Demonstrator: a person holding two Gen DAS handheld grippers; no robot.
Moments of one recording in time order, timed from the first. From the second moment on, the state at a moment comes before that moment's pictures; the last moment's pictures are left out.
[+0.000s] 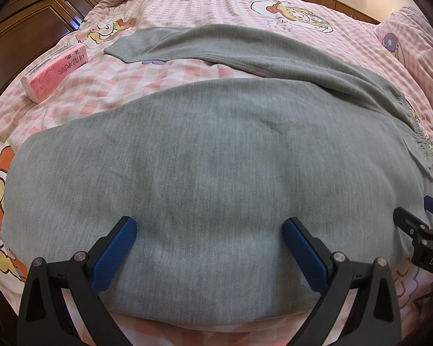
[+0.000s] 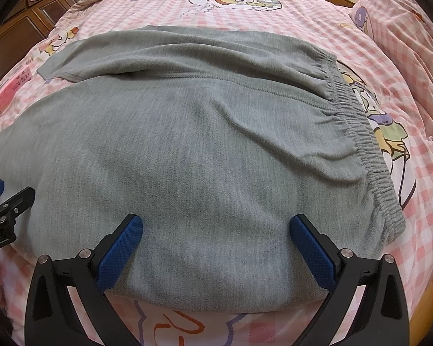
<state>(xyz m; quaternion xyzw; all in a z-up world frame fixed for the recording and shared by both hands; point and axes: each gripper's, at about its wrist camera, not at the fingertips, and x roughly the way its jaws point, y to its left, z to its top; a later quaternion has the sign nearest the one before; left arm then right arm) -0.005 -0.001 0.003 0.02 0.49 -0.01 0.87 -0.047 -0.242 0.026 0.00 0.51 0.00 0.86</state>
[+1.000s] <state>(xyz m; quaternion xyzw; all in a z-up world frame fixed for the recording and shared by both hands) 0.156 0.019 0.092 0.04 0.50 -0.05 0.86 0.055 -0.313 0.096 0.02 0.50 0.05 0.87</state>
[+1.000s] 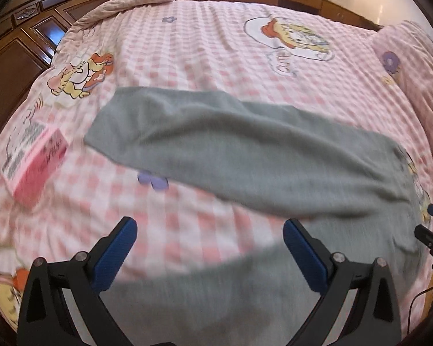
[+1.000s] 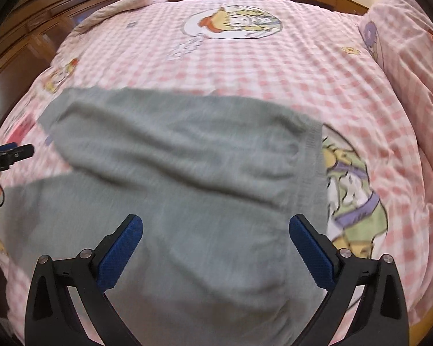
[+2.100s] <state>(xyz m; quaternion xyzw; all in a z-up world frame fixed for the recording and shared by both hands) 0.362 -0.009 0.017 0.03 0.57 -0.05 0.82 0.216 -0.349 0.016 -0.02 0.56 0.04 0.83</state>
